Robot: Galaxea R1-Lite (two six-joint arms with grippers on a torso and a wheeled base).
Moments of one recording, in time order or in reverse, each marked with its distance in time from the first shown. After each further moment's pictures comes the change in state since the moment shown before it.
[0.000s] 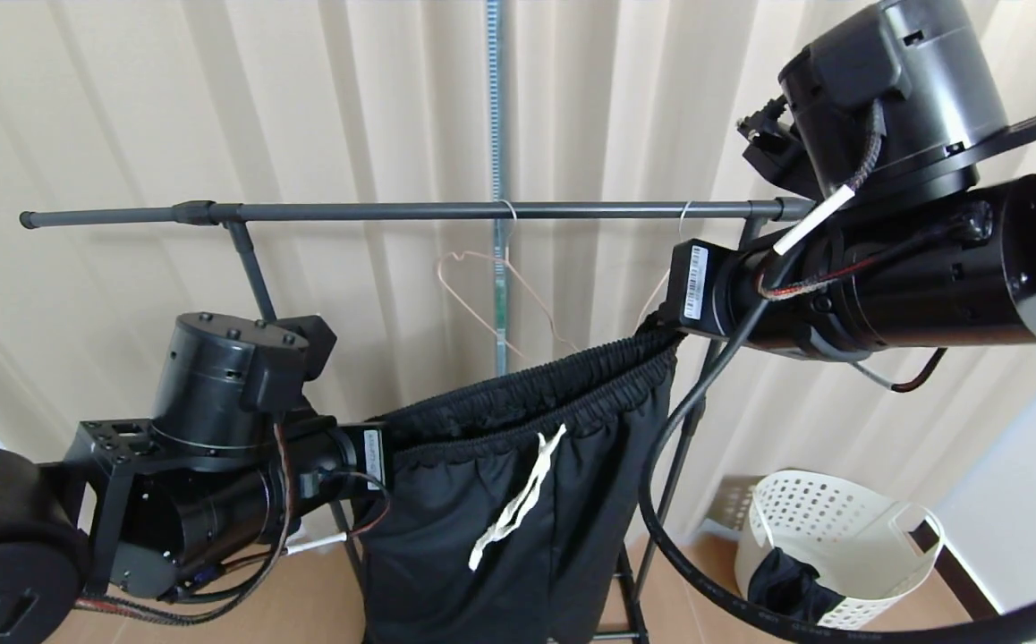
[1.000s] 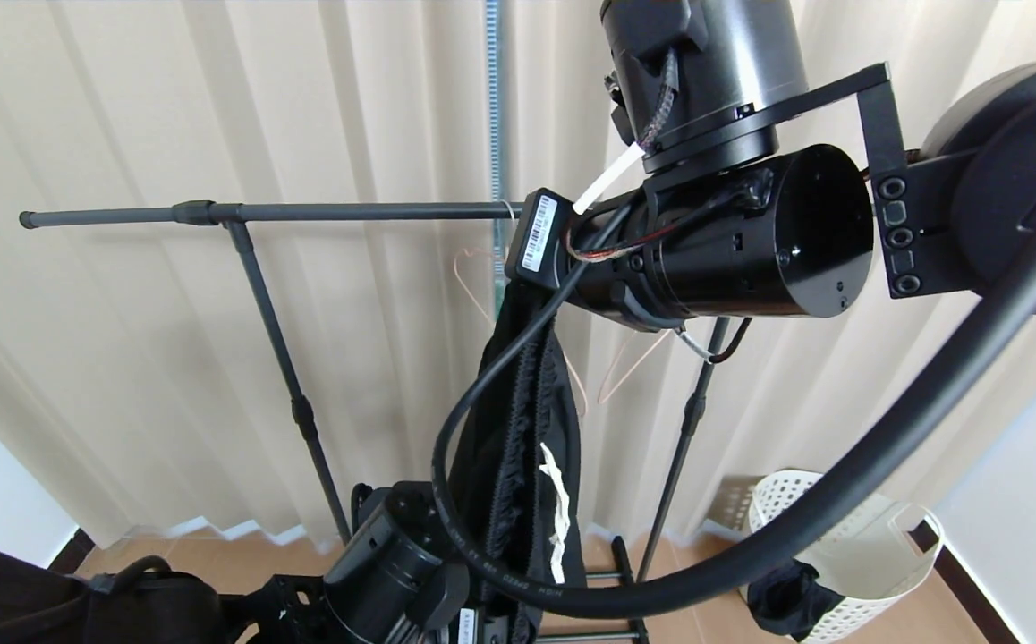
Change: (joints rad) left arm -0.287 0.213 0.155 -0.032 -0.070 -0.254; right arm 0.136 0.214 -0.290 -0.084 0.004 0.103
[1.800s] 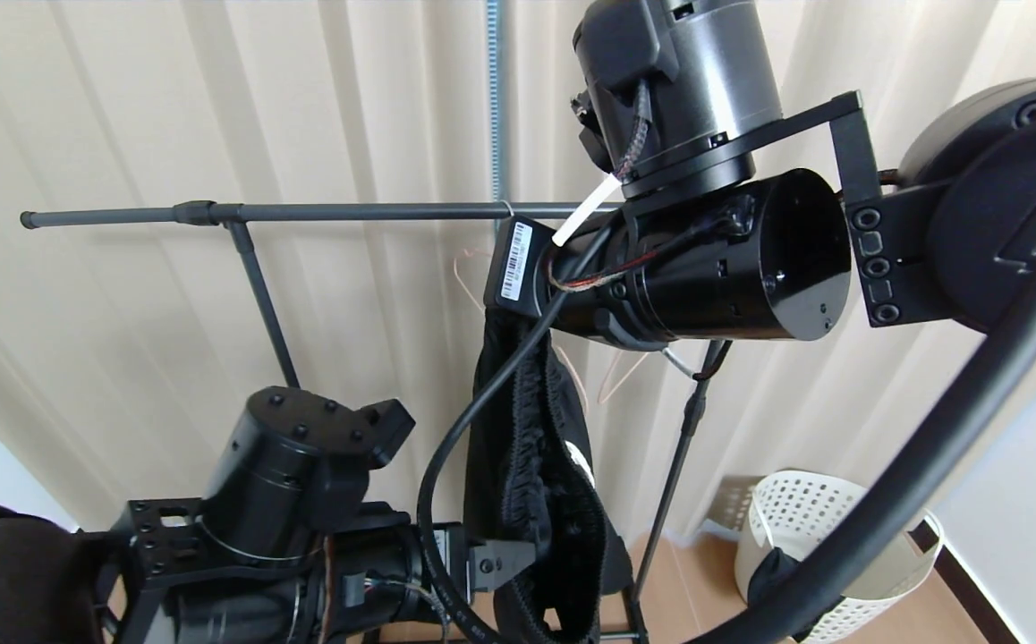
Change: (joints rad) left arm 0.087 -0.186 -0.086 0.032 -0.214 -0.005; right arm 0.031 0.011 0.018 -0.003 0.055 -0.034
